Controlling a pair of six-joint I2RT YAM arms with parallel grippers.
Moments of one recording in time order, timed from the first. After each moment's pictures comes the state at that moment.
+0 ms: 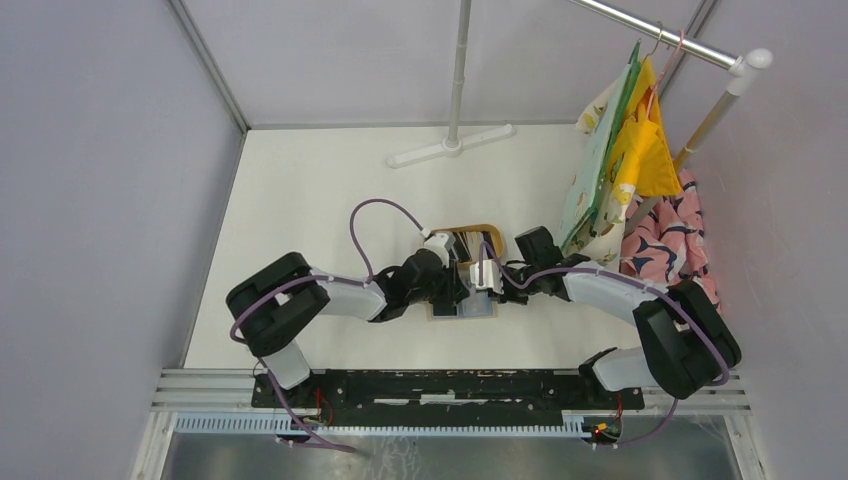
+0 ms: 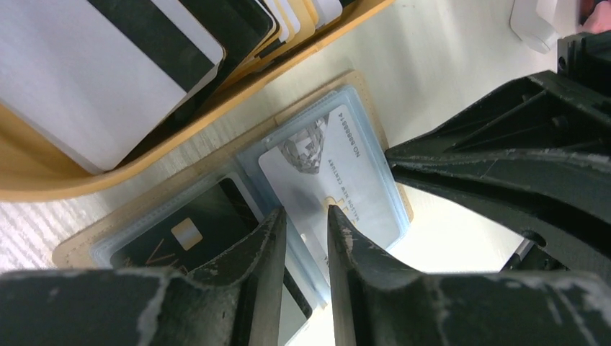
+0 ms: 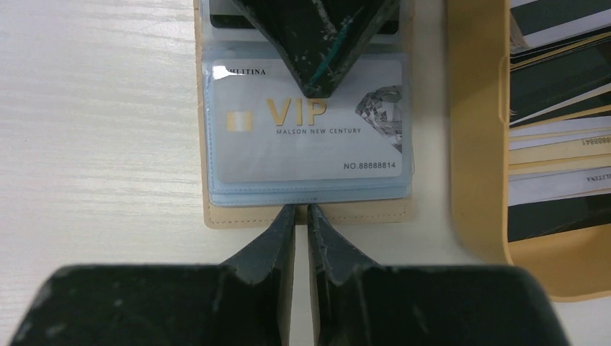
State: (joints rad) left arm -0.95 1.70 0.67 0.43 0.00 -0.69; right arm 0.50 1.38 0.58 -0.26 -0.59 -1.02
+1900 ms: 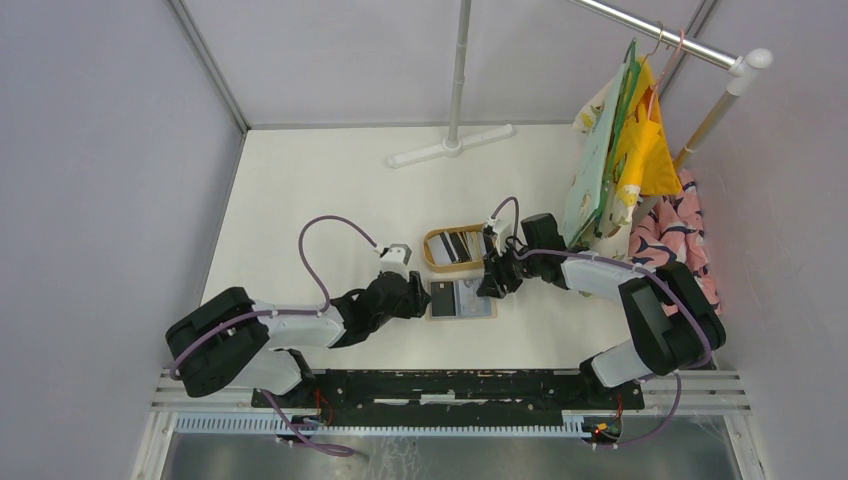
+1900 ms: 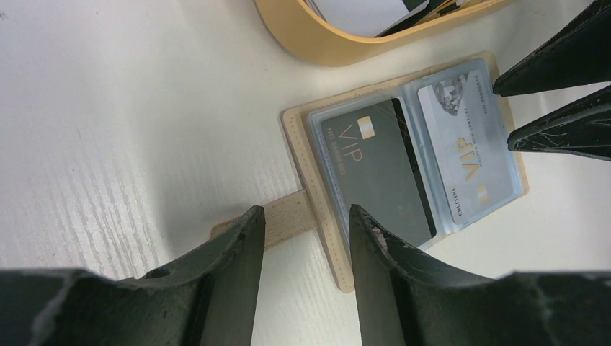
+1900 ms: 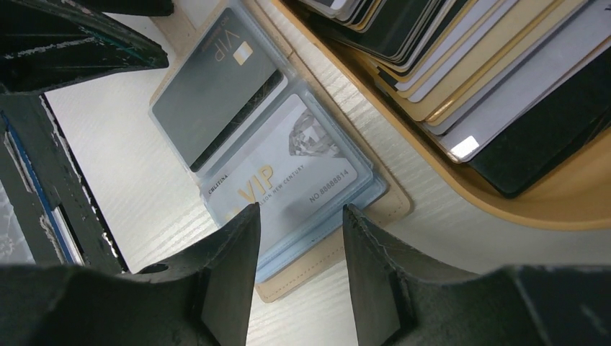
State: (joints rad) left arm -0.96 1.35 0.37 0.34 -0.31 -0.69; right arm 0.41 1.49 0.62 -0.05 -0.68 -0.12
